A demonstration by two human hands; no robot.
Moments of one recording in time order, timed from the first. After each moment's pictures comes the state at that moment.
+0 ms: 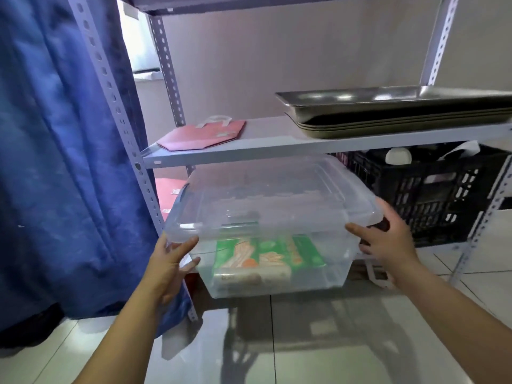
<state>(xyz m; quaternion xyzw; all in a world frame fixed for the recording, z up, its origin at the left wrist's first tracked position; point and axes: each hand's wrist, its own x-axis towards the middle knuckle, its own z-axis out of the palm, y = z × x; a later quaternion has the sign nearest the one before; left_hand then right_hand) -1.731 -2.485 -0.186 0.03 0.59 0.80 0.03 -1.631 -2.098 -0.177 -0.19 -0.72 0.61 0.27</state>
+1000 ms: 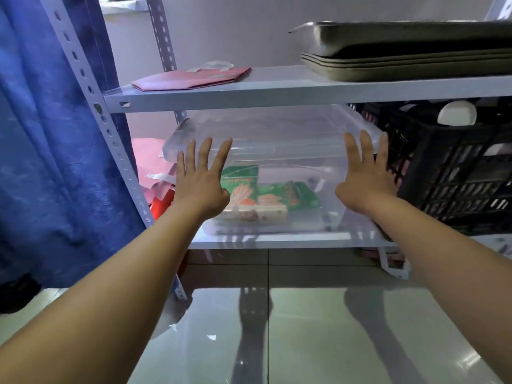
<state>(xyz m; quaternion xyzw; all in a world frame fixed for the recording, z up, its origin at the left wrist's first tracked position) -1.852 -2.389 -0.198 0.17 0.95 0.04 -0.25 -1.771 -2.091 -0.191 -0.17 -0.97 0.09 0.15</state>
